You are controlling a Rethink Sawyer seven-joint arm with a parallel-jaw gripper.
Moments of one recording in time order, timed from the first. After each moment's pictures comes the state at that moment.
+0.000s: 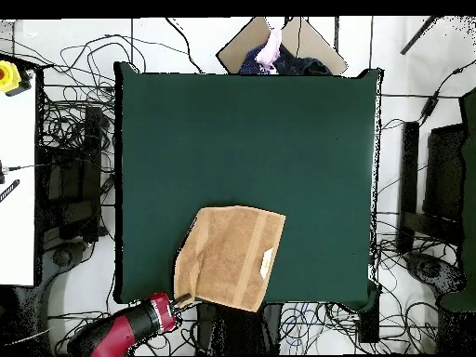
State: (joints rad) arm 0.89 -0.38 0.27 2.39 1.97 -0.96 2.33
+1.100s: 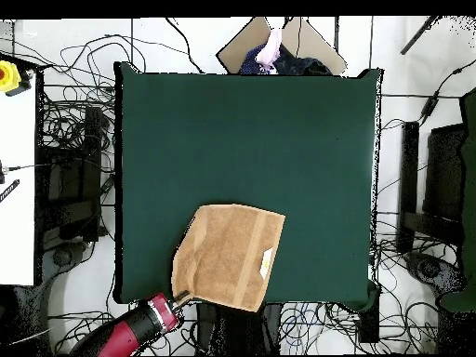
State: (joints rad) arm 0.86 -0.41 0.24 2.47 1.74 -0.96 2.14
